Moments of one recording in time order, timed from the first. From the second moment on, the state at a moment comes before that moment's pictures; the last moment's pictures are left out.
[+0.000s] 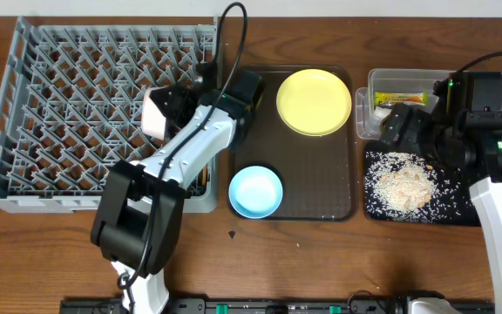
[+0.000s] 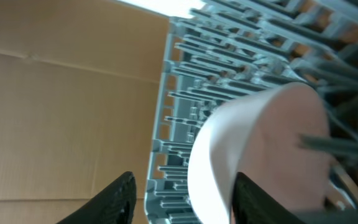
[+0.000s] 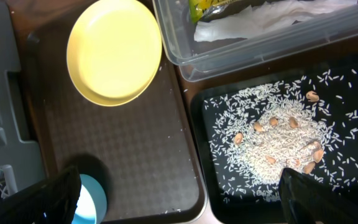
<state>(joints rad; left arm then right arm) -0.47 1.94 1.42 -0.87 -1.29 -0.15 0.02 1.31 1.33 -1.06 -0.11 0.44</state>
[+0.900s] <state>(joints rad) -0.70 1.69 1.31 -1.02 -0.17 -0.46 0.02 1.31 1.33 -1.08 -0.11 0.44</state>
